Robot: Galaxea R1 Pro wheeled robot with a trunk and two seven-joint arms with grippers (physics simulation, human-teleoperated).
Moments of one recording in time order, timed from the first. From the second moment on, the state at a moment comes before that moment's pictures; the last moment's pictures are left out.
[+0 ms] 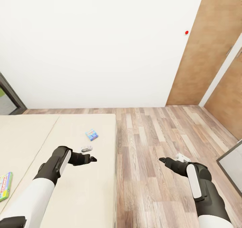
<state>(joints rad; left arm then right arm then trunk) -0.76 0.07 0.06 -0.80 0.01 1.00 -0.44 -0.46 0.02 -0.34 -1.29 -0.31 0.95 0.01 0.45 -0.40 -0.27</state>
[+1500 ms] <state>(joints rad) -0.76 0.07 0.06 -0.80 0.01 1.00 -0.44 -0.46 0.03 -0.33 -1.29 -0.31 0.93 0.01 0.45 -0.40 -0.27</state>
